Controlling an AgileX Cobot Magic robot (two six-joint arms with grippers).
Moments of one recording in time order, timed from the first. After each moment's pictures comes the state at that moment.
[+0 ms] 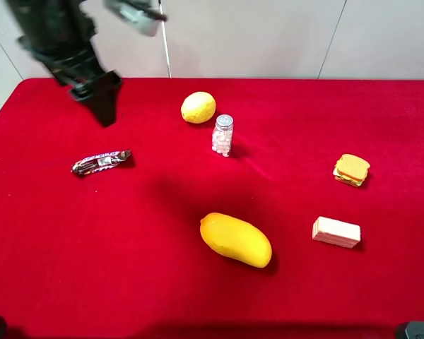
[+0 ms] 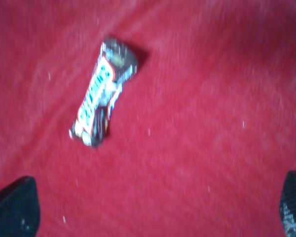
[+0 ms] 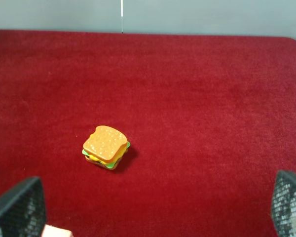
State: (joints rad) left arm -0.53 1.60 -1.31 0.08 1.16 0.21; right arm 0.04 -0.01 -0.50 -0.07 1.02 0.03
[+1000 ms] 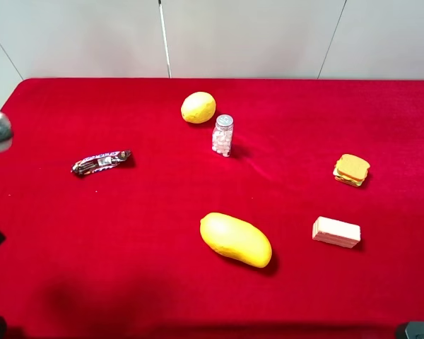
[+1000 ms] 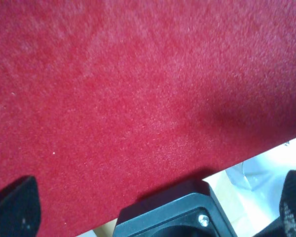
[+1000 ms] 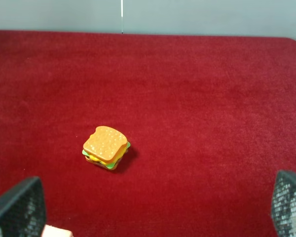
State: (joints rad) left arm -0.53 0.88 -0.60 0.08 1.12 -0.06; right arm 0.04 -0.01 -0.50 -0.07 1.02 0.03
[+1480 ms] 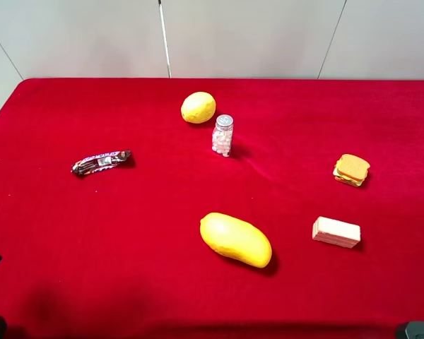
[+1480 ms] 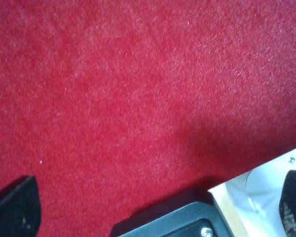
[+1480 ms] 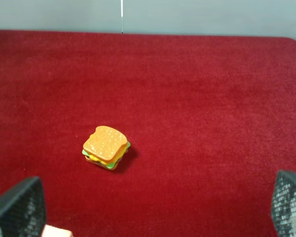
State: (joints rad) left arm -0.53 0.72 -0.49 0.08 1.06 -0.07; right arm 0.04 -0.01 -0.50 -0.07 1.02 0.03
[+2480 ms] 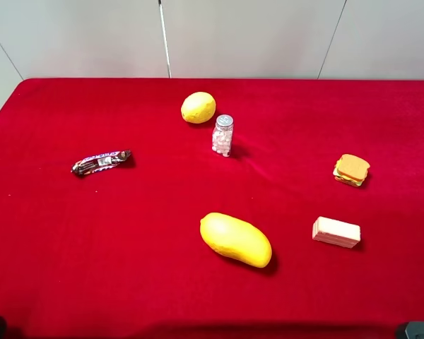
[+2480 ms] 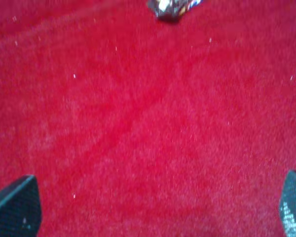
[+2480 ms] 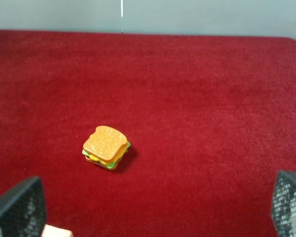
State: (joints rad) left arm -0.25 0.28 -0.48 0.08 1.06 -0.07; right arm 0.04 -0.01 -0.50 -0.07 1.02 0.03
